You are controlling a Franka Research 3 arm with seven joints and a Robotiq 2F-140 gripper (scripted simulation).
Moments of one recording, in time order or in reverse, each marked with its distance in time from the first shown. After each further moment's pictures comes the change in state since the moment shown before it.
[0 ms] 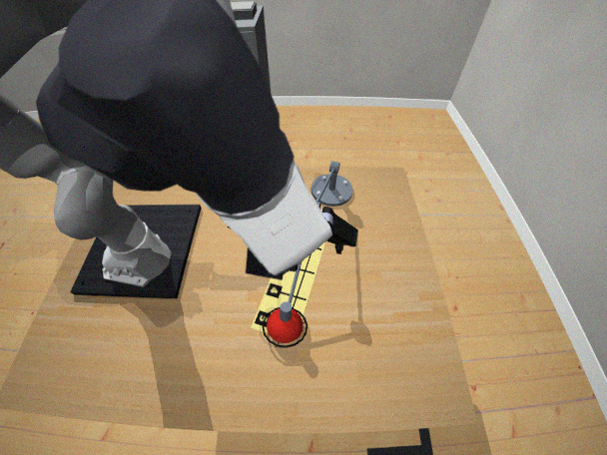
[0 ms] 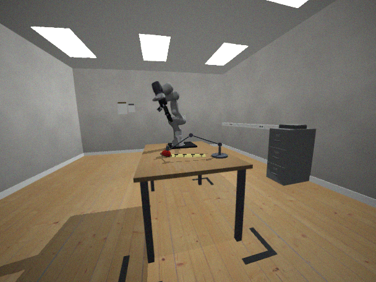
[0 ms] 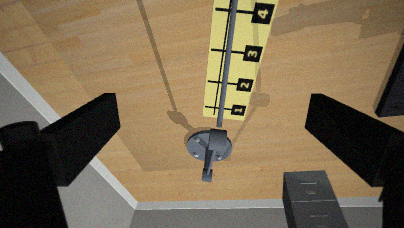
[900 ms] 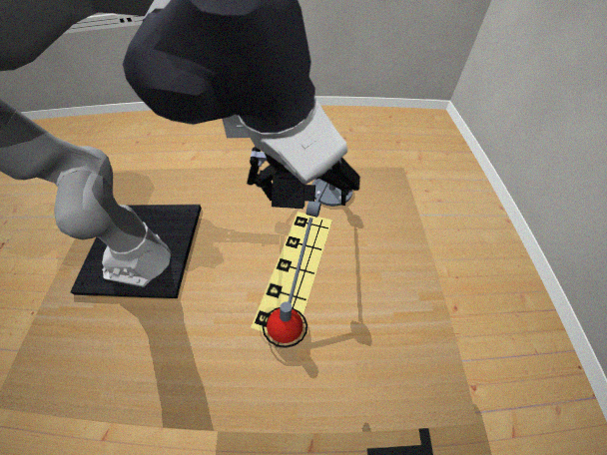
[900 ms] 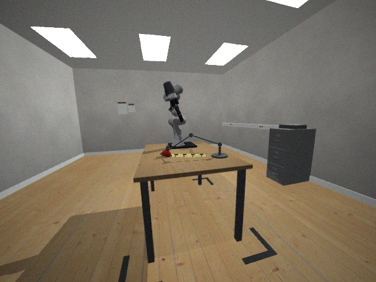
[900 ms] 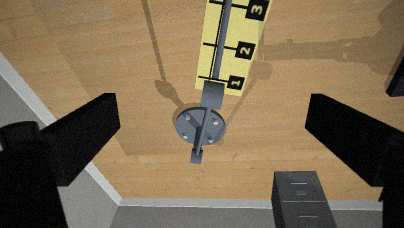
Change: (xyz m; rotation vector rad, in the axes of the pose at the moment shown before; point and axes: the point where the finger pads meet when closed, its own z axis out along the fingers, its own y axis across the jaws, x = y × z) arm -0.100 0.009 0.042 -0.019 0.009 -0.064
